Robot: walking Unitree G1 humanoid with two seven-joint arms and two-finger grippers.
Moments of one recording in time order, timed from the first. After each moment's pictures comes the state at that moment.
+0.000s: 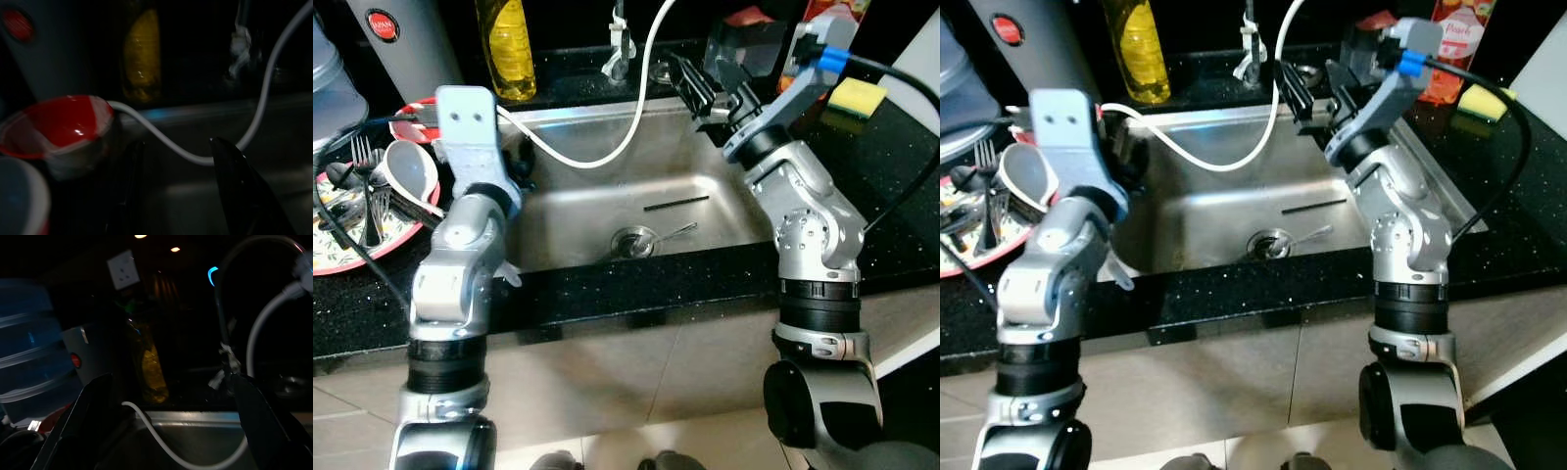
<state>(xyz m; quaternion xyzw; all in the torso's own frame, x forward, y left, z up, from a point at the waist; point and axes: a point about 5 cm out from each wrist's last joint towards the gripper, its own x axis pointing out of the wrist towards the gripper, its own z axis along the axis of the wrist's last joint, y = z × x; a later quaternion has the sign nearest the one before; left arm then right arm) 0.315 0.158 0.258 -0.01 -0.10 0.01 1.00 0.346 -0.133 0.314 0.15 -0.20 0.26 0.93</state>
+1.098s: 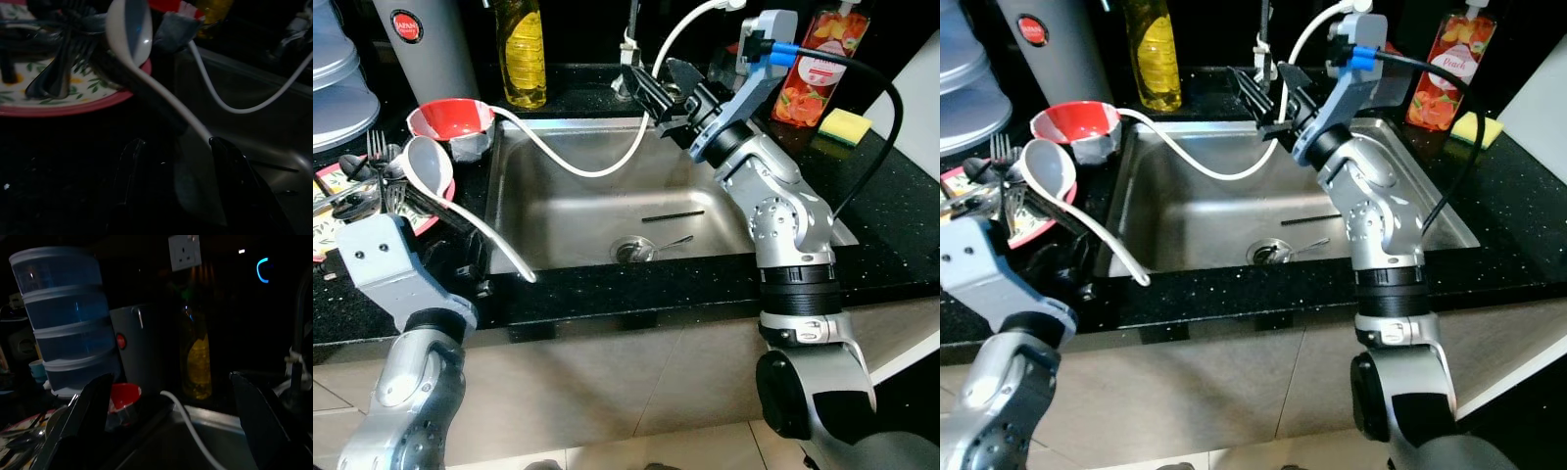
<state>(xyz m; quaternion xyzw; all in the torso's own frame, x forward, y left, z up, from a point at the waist) 0.211 0.180 0.195 -0.18 -0.01 0.09 0.98 0.358 -0.105 0.318 0.13 -0.18 0.33 0.91</state>
